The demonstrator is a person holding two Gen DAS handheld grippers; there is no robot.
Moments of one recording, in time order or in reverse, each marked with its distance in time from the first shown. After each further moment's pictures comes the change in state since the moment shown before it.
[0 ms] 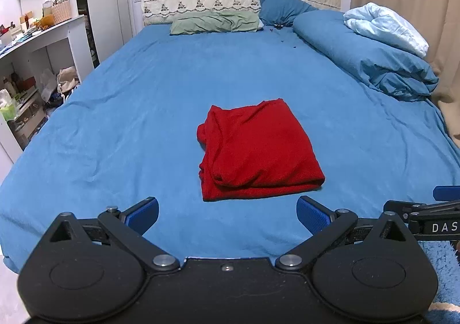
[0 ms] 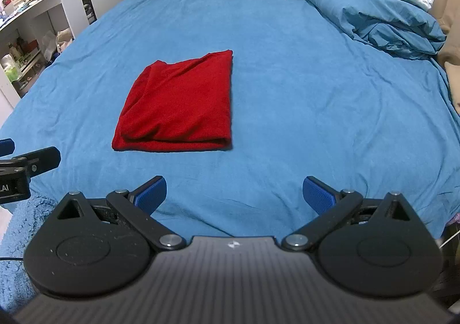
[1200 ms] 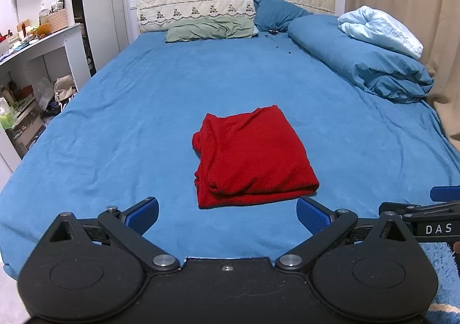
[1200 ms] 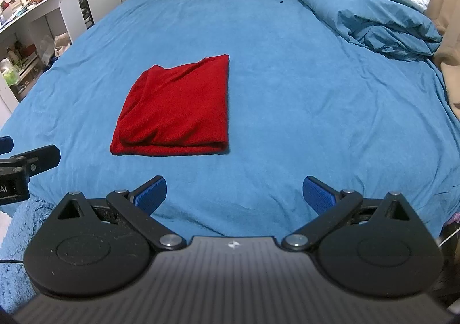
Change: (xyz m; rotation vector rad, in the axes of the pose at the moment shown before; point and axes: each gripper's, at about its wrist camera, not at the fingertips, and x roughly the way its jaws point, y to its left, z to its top) left arm -0.004 -0.007 0.004 0.015 -0.028 -0.008; right arm -0.006 0.007 -0.002 0.010 -0.019 -0.015
